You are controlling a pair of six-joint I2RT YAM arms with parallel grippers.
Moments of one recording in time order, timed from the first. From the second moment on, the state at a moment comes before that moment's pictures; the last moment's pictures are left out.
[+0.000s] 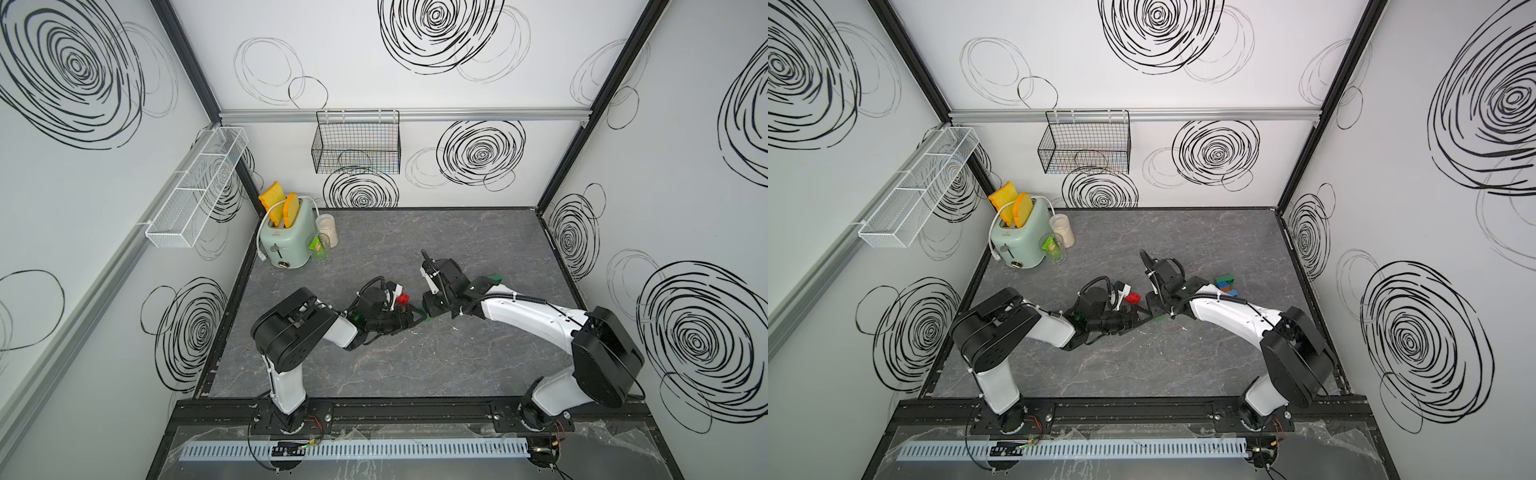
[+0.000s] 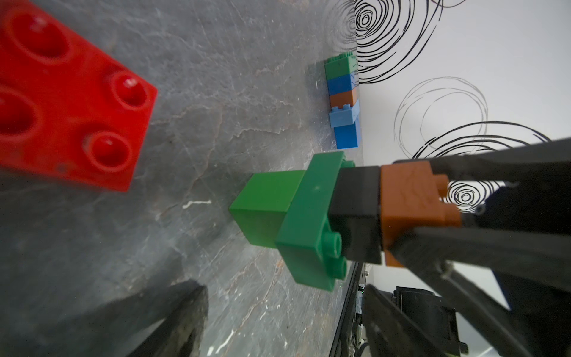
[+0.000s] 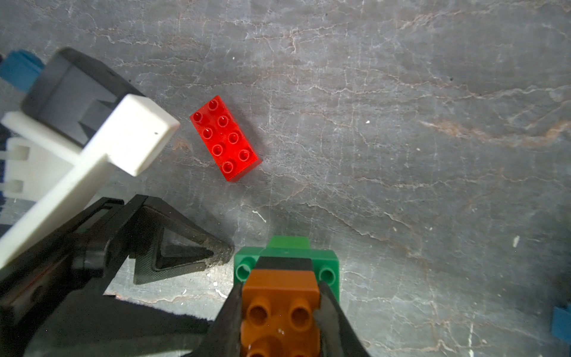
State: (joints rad) left arm -0.67 1.83 0.56 0.75 0.56 -1.03; right arm 0.78 1.54 0.99 -0.50 0.06 0.34
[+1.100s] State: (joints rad) left arm -0.57 1.37 0.56 0.25 0.44 -1.00; right arm 0.80 1.59 1.01 -0.45 0.14 0.46
